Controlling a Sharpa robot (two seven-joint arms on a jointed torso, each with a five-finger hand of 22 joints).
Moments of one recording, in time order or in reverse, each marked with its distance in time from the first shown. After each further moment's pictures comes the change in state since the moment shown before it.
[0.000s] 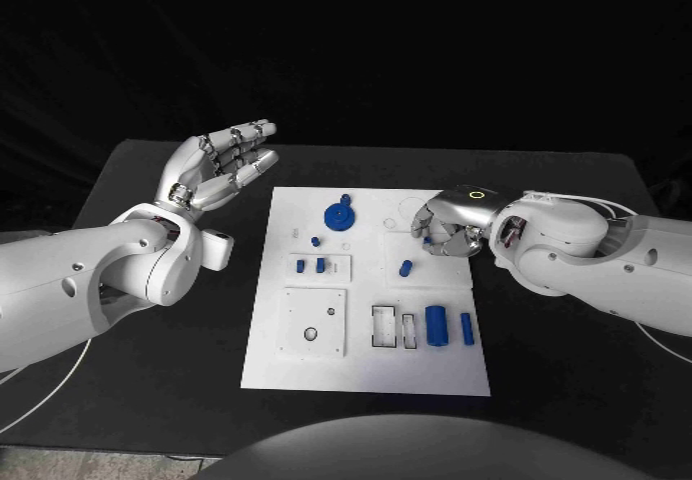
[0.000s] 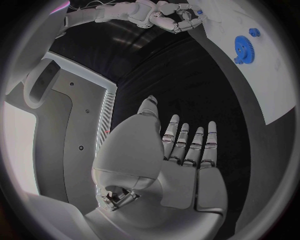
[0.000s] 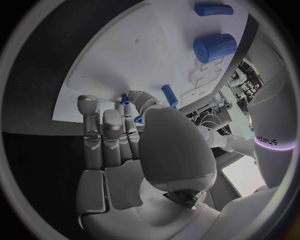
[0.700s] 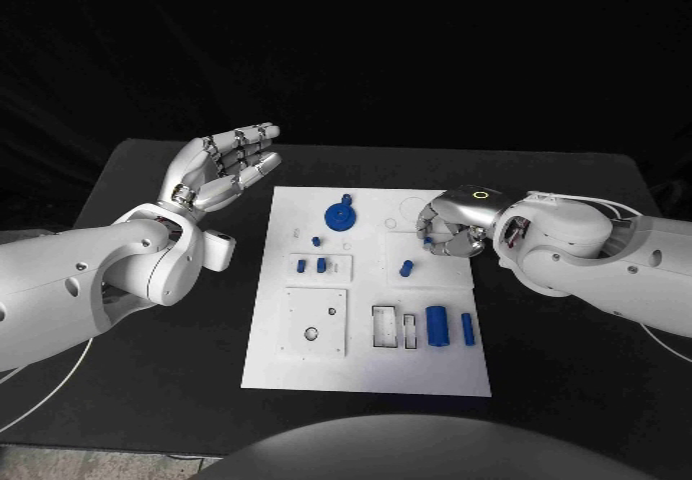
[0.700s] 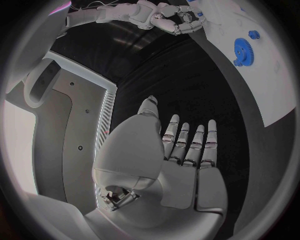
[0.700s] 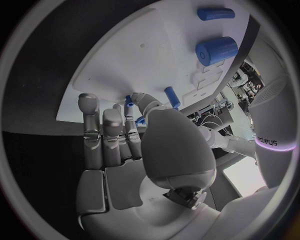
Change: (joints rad) left arm -0.001 0.005 -0.002 -0.007 -0.005 0.016 -0.004; left_hand 0.017 0.017 -0.010 -0.001 0.021 0.005 0.005 0.000 -0.004 0.007 0.007 0.011 0.000 0.043 0.011 0.021 0.004 0.000 0.037 0.000 0.012 -0.009; right arm -0.002 -0.009 0.000 -0.001 -0.005 0.001 -0.007; right_hand -0.030 0.006 -0.006 -0.017 -0.034 0.015 -0.002 0.079 0.097 -0.075 -0.003 0.067 0.034 -0.020 0.005 -0.008 -0.020 0.000 -0.012 0.005 -0.036 0.000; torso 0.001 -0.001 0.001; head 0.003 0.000
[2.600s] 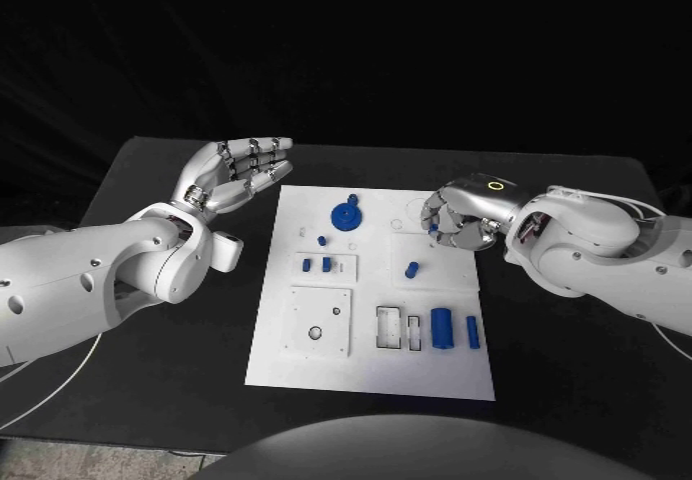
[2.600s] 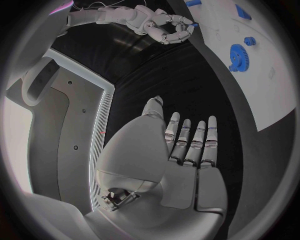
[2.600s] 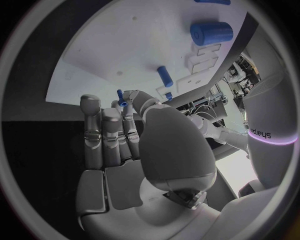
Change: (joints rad) left arm -0.005 0.016 -0.004 -0.022 -0.005 0.039 -0.034; left_hand 0.085 0.019 -0.019 -0.008 0.107 0.061 0.018 0.008 0.002 0.077 0.034 0.048 0.008 0.083 0.018 0.047 0.004 -0.016 0.077 -0.002 0.036 -0.034; right arm 0.042 -0.040 -0.005 0.055 0.037 -0.115 0.068; right_hand 0.025 0.033 0.091 -0.085 0.080 0.012 0.028 0.068 0.076 0.101 0.030 0.107 0.024 -0.032 0.004 -0.008 -0.050 0.015 -0.015 -0.006 0.040 0.000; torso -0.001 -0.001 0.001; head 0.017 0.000
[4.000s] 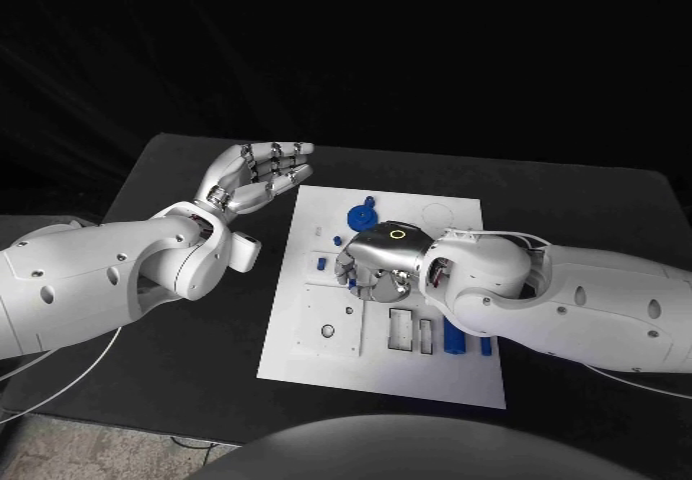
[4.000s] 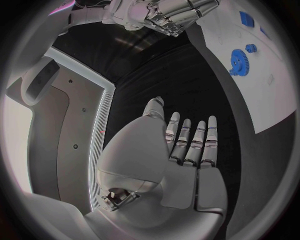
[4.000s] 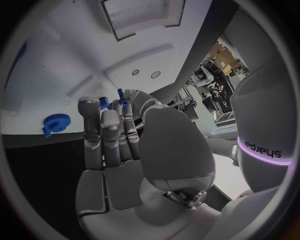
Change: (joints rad) left arm -0.012 0.017 -0.001 -0.002 0.003 0.012 -0.006; left_hand 0.012 0.012 0.000 0.000 0.004 0.003 0.003 0.000 0.000 0.003 0.003 0.006 0.000 0.000 0.000 0.000 0.000 0.000 0.003 -0.004 0.000 -0.008; right arm -0.096 0.299 0.001 0.025 -0.045 0.121 -0.023; right_hand 0.000 0.000 -0.005 0.004 -0.073 -0.012 0.004 -0.054 -0.033 0.032 -0.018 -0.050 -0.037 0.029 0.003 0.052 0.037 0.000 0.007 0.007 0.055 -0.001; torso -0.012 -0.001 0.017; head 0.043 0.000
